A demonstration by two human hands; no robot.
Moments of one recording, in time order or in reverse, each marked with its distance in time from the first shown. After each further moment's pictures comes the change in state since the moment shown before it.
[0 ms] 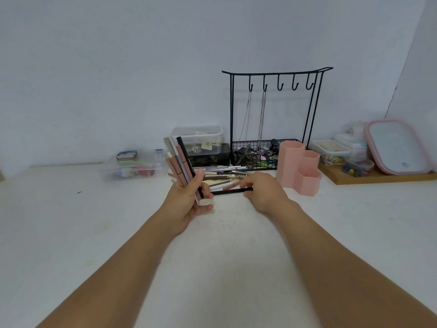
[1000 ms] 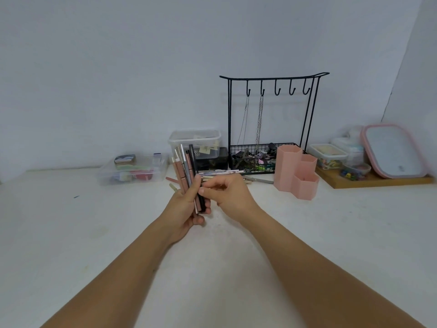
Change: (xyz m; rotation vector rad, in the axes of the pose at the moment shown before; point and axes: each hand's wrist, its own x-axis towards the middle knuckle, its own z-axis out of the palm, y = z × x) left_hand 0.002 -0.008 0.001 0.065 0.013 -0.071; right_hand -0.020 -0.064 0.023 0.978 -0.005 -0.224
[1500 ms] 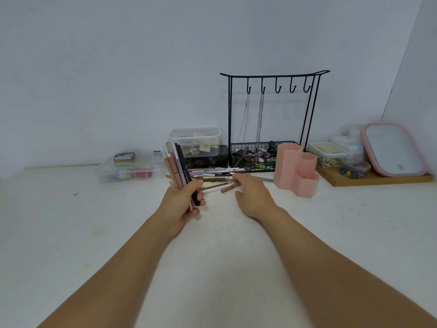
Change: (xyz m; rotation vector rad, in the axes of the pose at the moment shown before) left_hand 0.009 0.001 -0.009 -0.019 0.129 0.014; right_hand 0.015 0.047 -0.052 -0.906 0.040 0.137
